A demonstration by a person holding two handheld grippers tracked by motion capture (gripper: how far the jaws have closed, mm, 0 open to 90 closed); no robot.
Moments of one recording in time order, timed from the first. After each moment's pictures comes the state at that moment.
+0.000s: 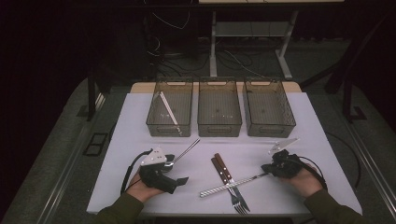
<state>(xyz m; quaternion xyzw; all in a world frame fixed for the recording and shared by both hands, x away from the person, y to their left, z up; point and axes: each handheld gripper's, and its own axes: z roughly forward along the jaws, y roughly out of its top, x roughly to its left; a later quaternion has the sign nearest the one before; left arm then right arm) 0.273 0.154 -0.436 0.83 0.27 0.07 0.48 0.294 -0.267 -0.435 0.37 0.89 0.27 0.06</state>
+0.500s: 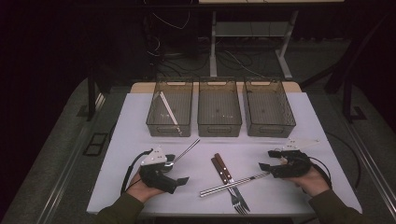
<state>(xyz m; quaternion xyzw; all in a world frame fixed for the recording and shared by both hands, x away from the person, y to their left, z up) 0.272 0.153 -0.434 0.83 0.27 0.06 0.48 0.287 -0.288 -0.428 0.37 0.83 0.42 0.09</state>
